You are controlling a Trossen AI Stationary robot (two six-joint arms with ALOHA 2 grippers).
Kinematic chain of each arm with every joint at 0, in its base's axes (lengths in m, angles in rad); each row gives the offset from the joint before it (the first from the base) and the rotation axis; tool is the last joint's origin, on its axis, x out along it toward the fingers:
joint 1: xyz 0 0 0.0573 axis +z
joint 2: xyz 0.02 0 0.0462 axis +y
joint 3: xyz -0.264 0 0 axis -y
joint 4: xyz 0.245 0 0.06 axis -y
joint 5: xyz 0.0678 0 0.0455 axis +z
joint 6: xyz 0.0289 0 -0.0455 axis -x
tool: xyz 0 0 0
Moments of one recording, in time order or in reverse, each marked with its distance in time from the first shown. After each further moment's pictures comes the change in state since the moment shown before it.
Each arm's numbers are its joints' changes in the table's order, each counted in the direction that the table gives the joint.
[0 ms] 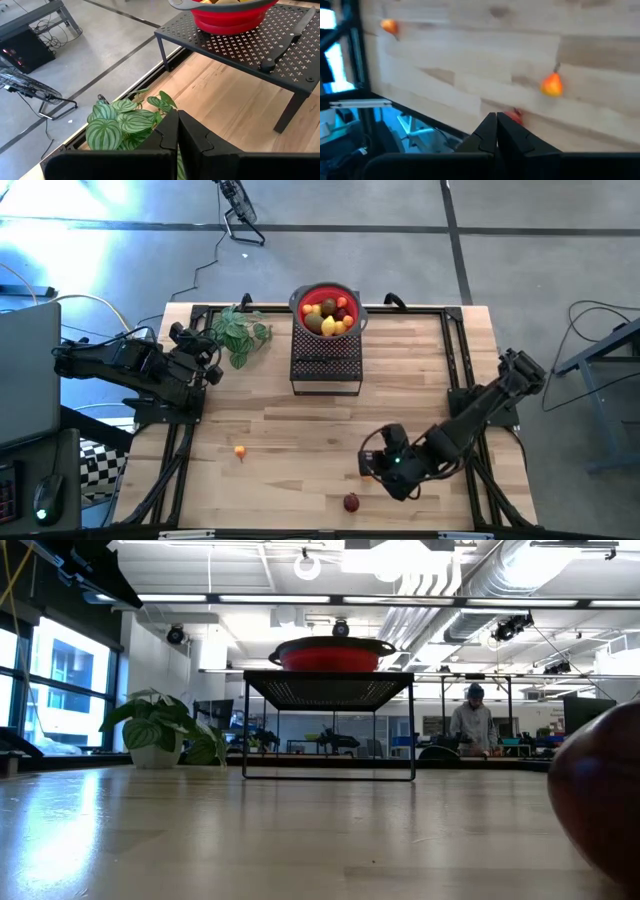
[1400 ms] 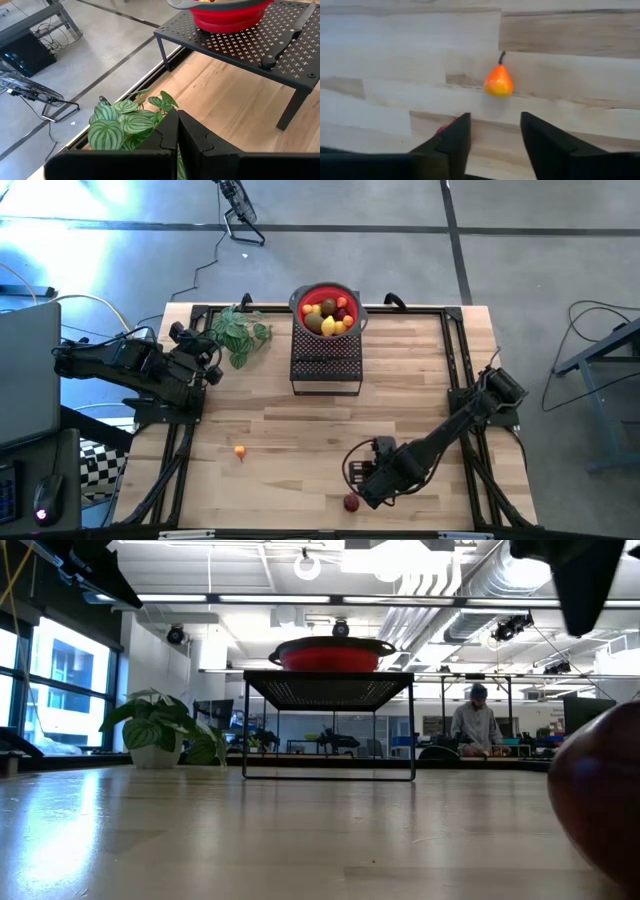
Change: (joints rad) left arm 0.000 0.000 0.000 -0.001 0.000 -0.027; right arm -0.027 0.228 0.047 -0.101 0.194 -0.080
